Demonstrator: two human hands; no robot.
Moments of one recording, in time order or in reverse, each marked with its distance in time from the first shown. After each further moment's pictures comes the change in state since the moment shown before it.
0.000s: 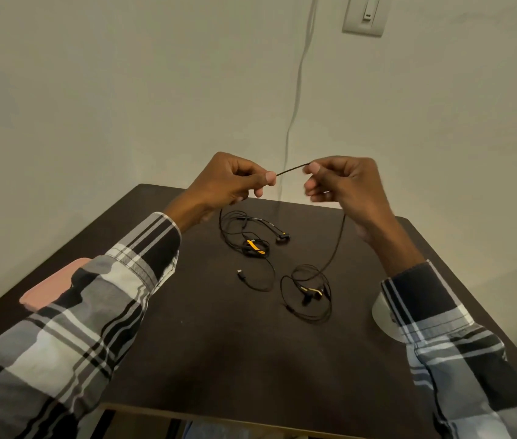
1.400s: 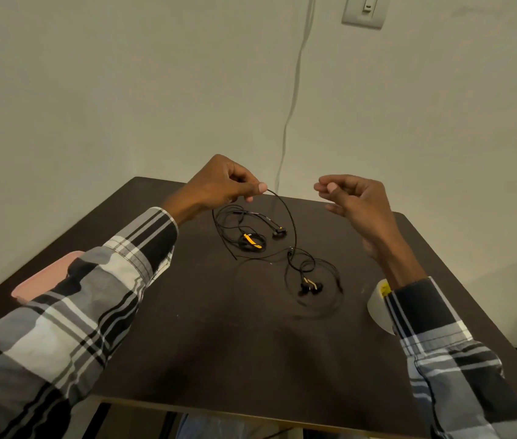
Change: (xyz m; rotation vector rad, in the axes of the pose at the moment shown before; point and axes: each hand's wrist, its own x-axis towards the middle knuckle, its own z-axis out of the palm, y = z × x) left_hand 0.003 -0.016 -0.002 0.173 -0.040 -0.030; right_hand -0.016 0.038 -0.018 -0.037 0.081 0.147
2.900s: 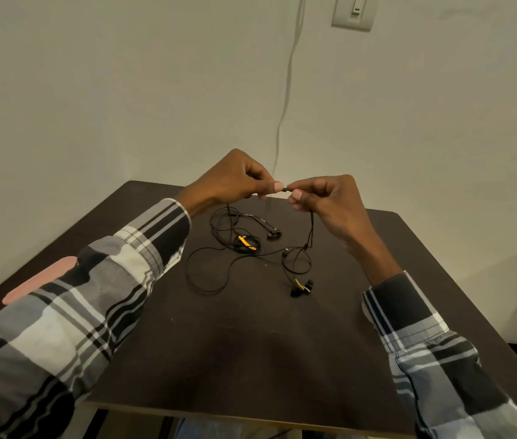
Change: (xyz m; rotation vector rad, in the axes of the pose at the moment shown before) left_hand 0.015 0.024 0.016 0.082 -0.093 0.054; right_hand 0.001 -0.010 0.020 -0.033 -0.104 -0.120
